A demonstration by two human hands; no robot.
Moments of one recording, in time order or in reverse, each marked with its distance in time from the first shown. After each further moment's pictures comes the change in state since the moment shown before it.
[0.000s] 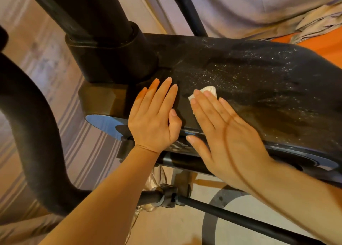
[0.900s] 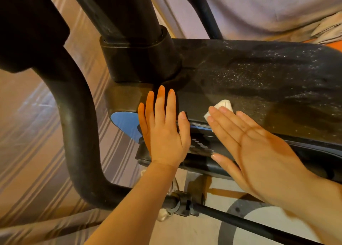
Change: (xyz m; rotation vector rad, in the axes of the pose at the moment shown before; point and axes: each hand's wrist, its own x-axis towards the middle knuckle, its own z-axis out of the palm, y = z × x) left_hand -0.033 0.003 -0.020 -0.020 -0.123 -0.422; right_hand -0.024 -0.011 0.002 -0.065 -0.027 -0.172
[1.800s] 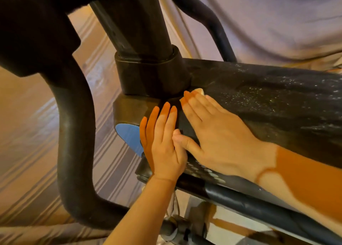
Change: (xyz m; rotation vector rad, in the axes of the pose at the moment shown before) left_hand 0.006 -0.010 0.026 -0.105 0.299 0.040; right_hand 0.101 0.001 -0.006 0.142 0.039 -0.073
